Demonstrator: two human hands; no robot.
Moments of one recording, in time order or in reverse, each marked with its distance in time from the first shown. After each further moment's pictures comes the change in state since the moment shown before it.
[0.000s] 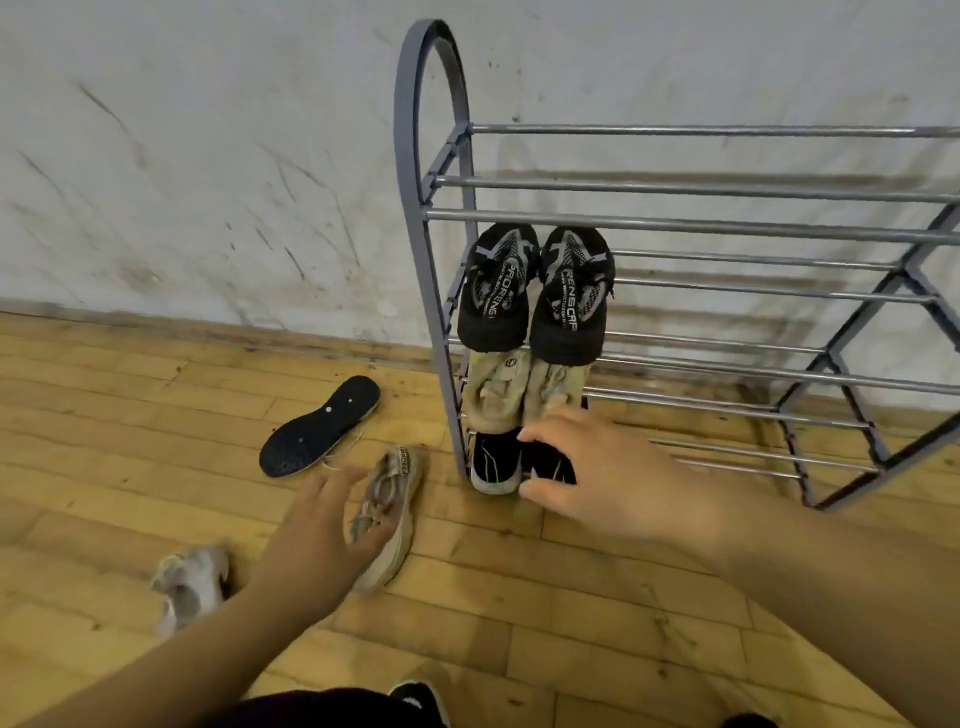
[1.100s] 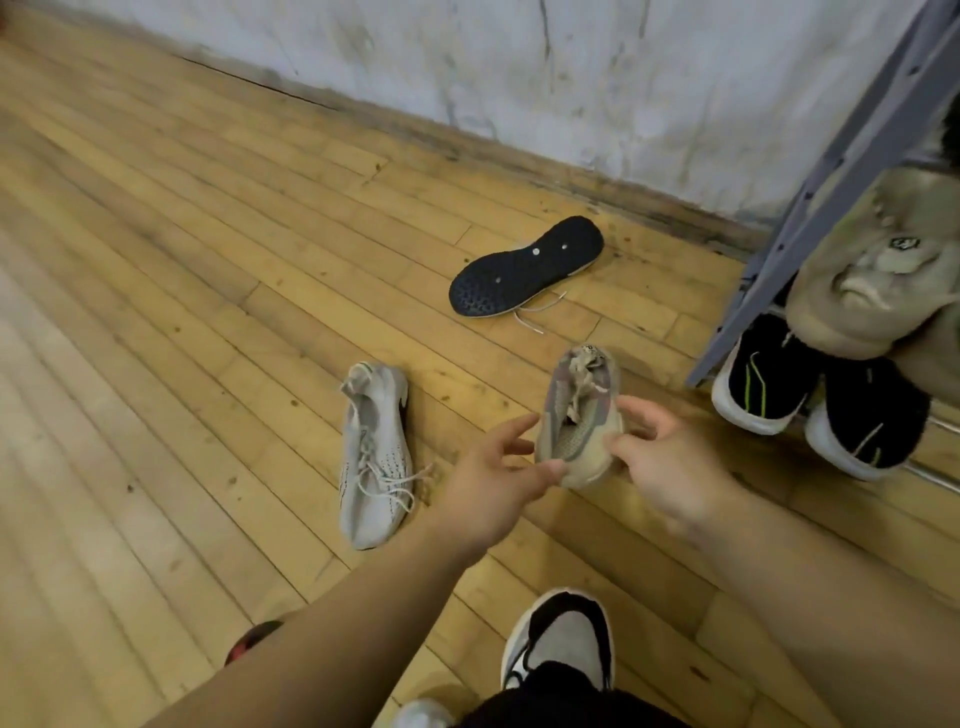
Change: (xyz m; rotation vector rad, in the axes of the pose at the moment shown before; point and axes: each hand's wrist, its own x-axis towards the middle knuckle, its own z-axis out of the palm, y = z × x) left_hand -0.004 -0.117 0.088 -0.923 -0.102 -0.435; right_hand 0.137 -0.073 0.246 0.969 -0.181 0.514
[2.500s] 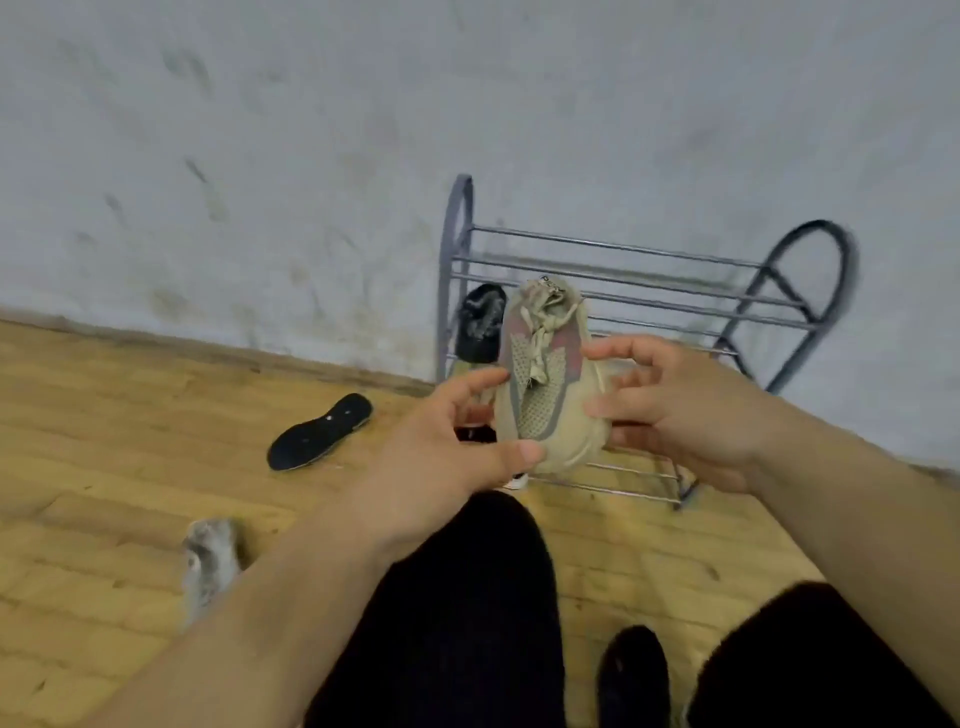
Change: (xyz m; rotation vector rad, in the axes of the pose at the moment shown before) left_hand -0.343 0.234 0.059 -0.093 -0.478 0.484; right_hand -0.468 -0.144 -0.172 0.079 0.266 -0.387
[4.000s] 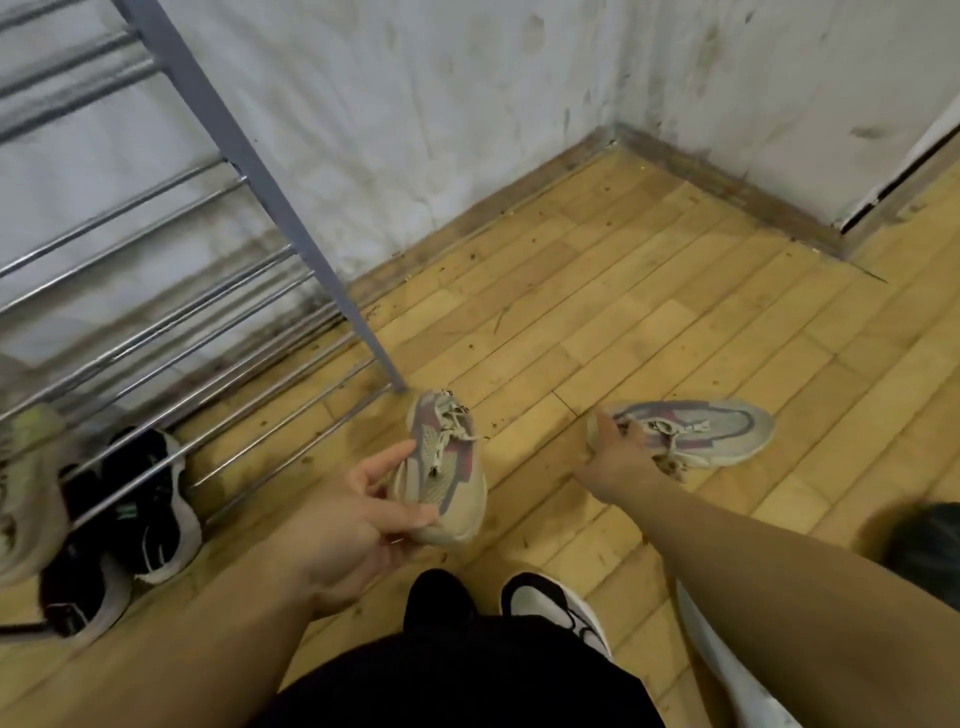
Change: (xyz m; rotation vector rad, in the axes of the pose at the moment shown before) left_hand 0.222 -0.233 0.338 0.289 -0.481 -0.780; right_hand -0.013 0.566 -0.290 -0.208 0.489 0.916
